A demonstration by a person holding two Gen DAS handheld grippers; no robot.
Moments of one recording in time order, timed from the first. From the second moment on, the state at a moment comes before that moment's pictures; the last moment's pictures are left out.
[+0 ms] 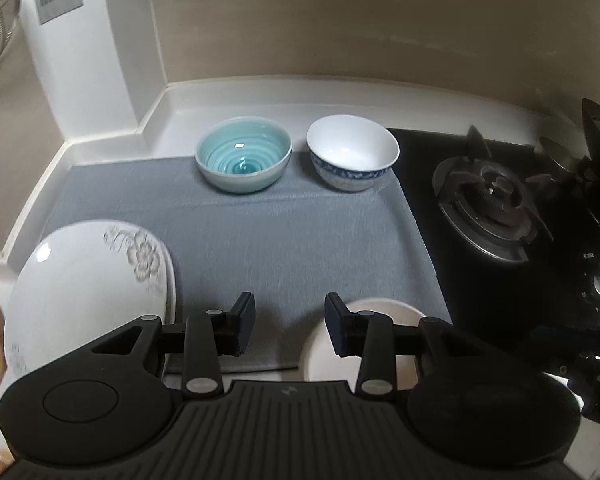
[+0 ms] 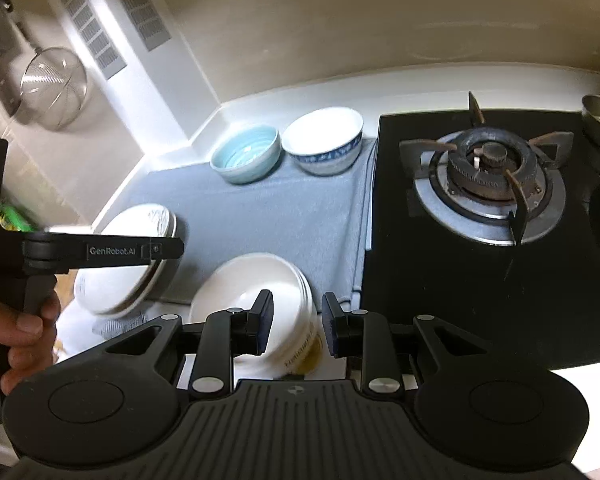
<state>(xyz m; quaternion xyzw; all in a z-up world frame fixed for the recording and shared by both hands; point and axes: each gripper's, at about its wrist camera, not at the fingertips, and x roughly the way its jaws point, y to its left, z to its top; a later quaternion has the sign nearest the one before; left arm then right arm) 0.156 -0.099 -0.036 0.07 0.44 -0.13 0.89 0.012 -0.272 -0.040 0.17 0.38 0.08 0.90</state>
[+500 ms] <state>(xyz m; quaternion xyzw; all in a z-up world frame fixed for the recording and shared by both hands) 0.263 -0.024 -0.050 -0.02 0.42 -0.17 0.89 0.033 -0.229 -0.029 0.18 0.38 -0.03 0.91</state>
